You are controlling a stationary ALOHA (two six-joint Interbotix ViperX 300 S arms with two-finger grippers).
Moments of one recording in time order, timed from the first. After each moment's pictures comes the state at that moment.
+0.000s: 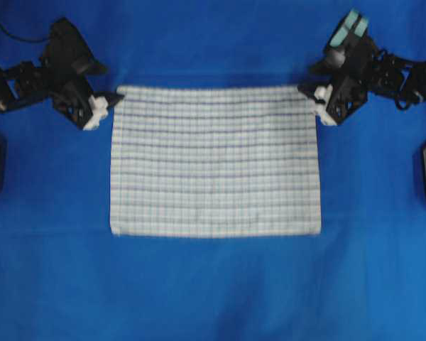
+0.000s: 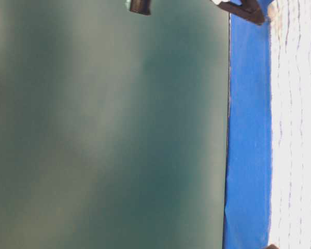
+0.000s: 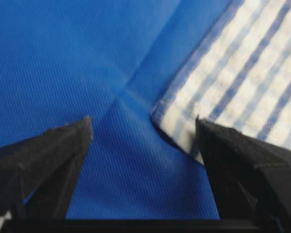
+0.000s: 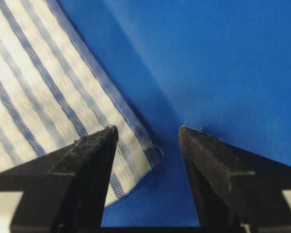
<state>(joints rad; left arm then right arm) 0.52 0.03 1.14 -0.03 -0.52 0.01 -0.53 -0.04 1.05 0.00 -0.25 0.02</state>
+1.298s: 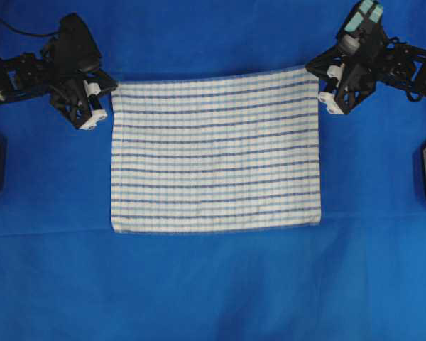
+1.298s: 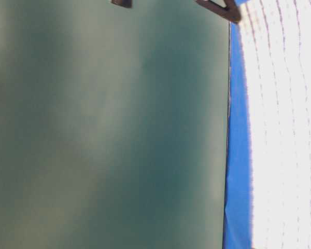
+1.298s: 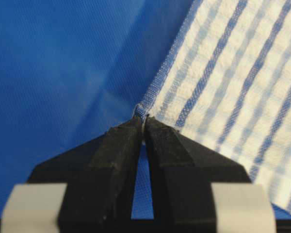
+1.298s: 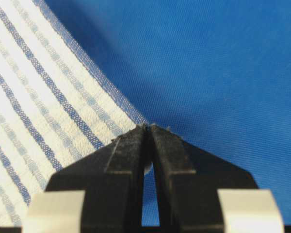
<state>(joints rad) 0.50 -0.17 1.09 -0.03 -0.20 0.07 -0.57 -0.19 1.06 -0.01 -0.19 0.02</state>
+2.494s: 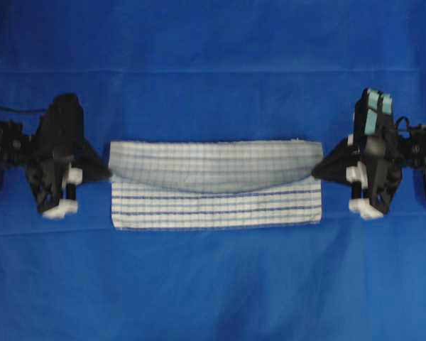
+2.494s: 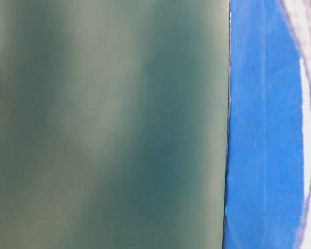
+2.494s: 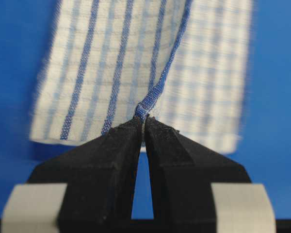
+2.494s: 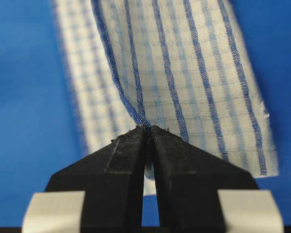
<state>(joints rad) -0.08 -0.41 1.12 -0.03 0.03 -0.21 0.06 -0.46 1.11 0.01 0.07 0.32</state>
